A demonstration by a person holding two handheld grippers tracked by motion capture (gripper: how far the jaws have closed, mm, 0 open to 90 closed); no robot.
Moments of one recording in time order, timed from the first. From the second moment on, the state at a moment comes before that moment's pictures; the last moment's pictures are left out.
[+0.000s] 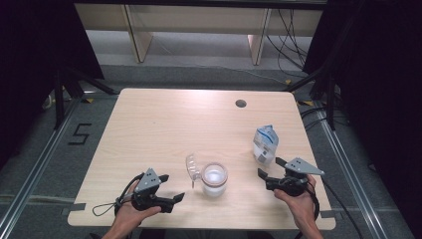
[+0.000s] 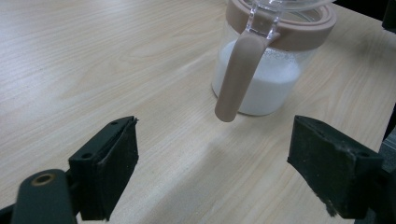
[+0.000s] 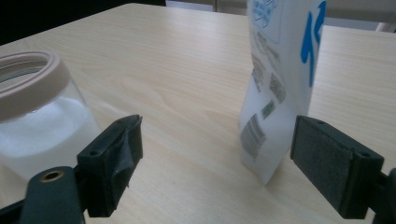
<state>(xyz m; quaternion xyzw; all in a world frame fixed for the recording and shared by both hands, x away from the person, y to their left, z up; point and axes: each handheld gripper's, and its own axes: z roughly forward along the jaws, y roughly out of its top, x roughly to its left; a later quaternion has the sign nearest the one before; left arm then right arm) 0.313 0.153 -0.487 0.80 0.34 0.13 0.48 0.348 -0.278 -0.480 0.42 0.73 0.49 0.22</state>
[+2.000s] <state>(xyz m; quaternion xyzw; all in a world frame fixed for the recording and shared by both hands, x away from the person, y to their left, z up) 0.318 0.137 -0.453 0.76 0.33 0.13 0.54 0.308 -0.250 -0.488 0.37 0.79 0.45 0.17</state>
